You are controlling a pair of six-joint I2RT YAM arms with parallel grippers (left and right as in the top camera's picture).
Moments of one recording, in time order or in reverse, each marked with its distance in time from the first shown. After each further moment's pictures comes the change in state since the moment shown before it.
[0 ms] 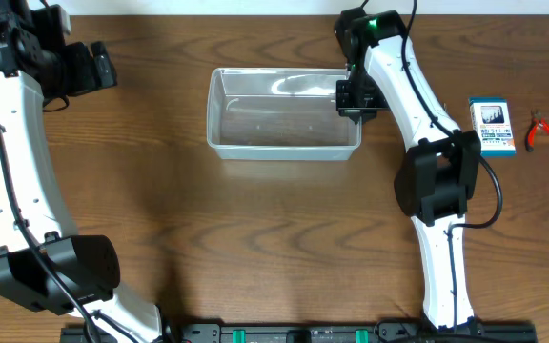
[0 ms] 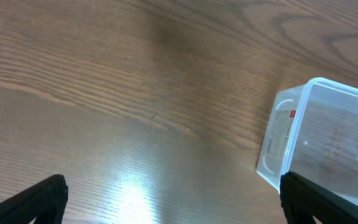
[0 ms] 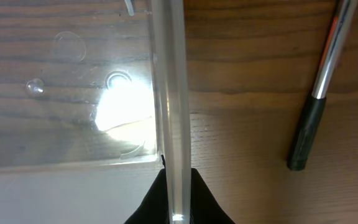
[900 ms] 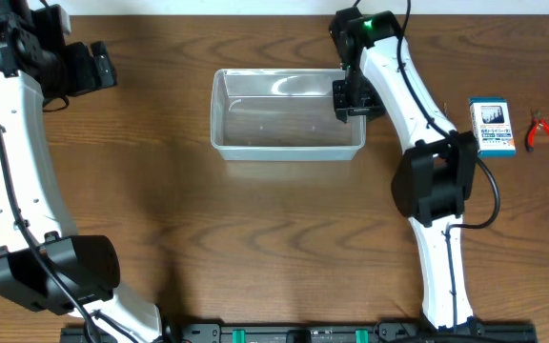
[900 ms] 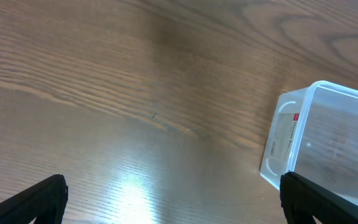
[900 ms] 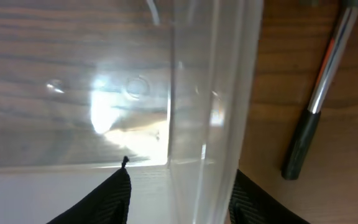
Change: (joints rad) left arm 0.000 0.000 0.000 0.000 0.000 0.000; right arm 0.024 0.000 0.024 0.021 0.029 -0.043
